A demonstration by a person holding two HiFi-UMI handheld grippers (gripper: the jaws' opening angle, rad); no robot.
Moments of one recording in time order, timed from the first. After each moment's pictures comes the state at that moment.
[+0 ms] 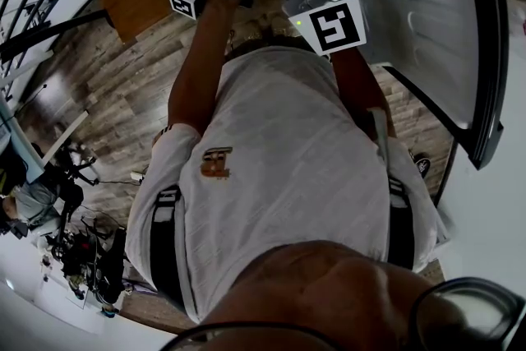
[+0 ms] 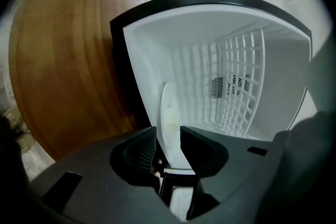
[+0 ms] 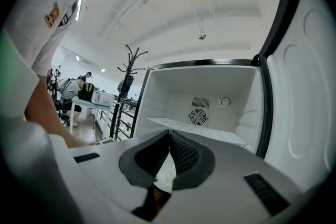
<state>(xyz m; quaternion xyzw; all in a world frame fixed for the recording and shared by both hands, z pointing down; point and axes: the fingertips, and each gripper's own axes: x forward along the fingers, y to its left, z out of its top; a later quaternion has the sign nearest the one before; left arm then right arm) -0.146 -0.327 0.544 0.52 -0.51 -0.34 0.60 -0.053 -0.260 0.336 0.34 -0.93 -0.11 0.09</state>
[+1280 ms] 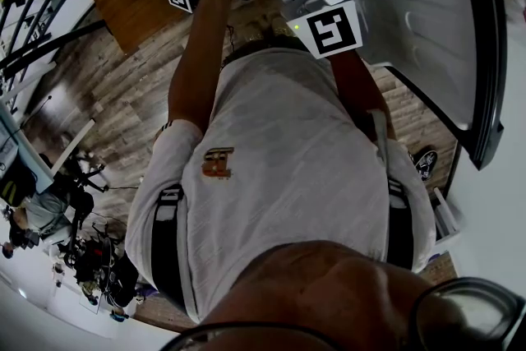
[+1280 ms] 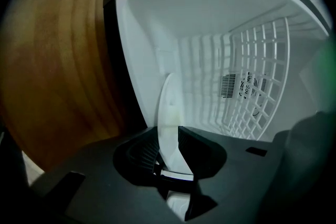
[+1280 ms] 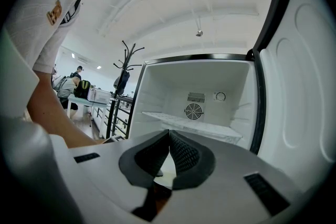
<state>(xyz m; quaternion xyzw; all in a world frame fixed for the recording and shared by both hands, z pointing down) -0.105 -0.405 0.540 0.48 -0.49 -0.34 0.64 -0.014 -0.315 0.337 0.36 -0.92 -0.09 0.10</state>
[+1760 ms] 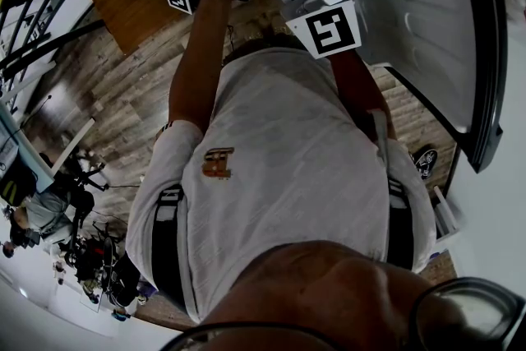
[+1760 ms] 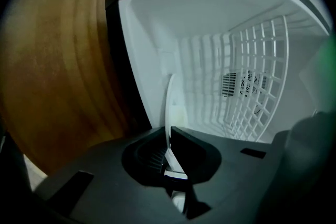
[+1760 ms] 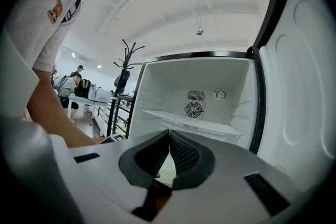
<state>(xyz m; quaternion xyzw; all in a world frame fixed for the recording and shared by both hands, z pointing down) -0.104 -0.403 0.543 0.49 -0.50 -0.33 0.63 -0.012 -0.318 0.338 0.36 -0.92 -0.09 0.11</state>
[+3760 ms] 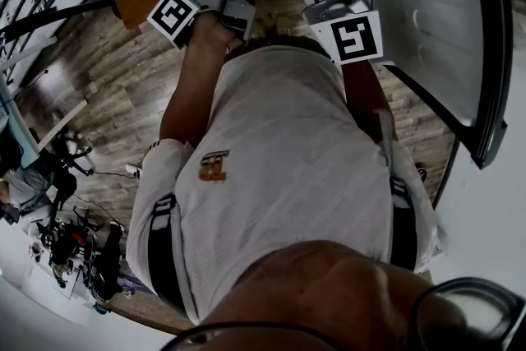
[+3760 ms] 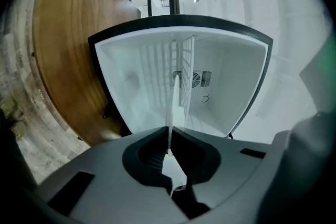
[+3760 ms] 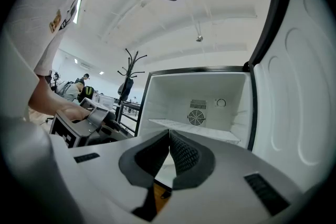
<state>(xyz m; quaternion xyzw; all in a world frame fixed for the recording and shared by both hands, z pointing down) -0.117 -0.238 0.379 0.58 -0.40 -0.37 0.61 -0.030 -0.219 0.282 0.37 -0.93 -0.08 0.00</state>
